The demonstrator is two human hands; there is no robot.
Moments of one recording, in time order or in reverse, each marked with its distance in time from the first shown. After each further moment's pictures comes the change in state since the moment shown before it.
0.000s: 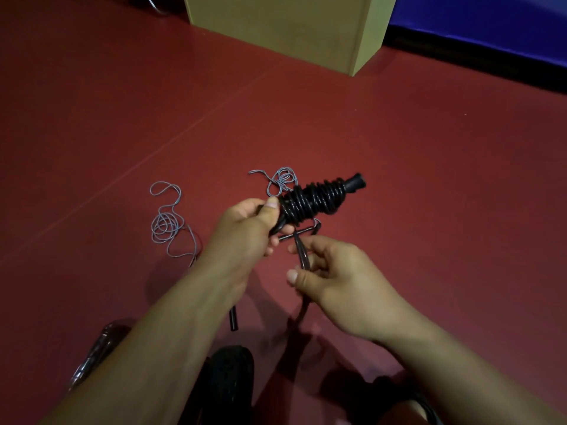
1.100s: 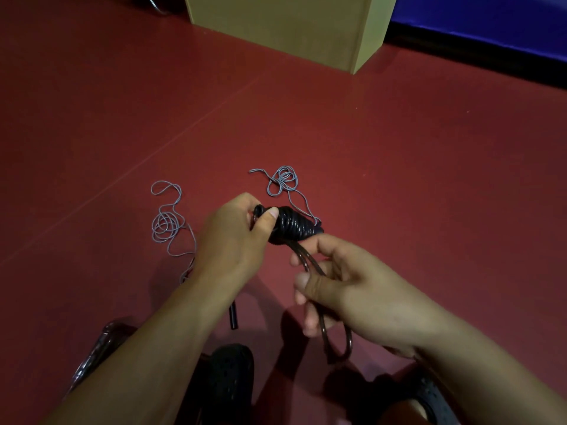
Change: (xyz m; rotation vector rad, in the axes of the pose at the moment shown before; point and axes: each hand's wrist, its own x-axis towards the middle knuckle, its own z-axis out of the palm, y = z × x) left_hand 0.011 -0.017 -0.014 0.753 0.215 0.378; right_hand -0.023 -0.026 -0.018 0.356 -0.210 0.175
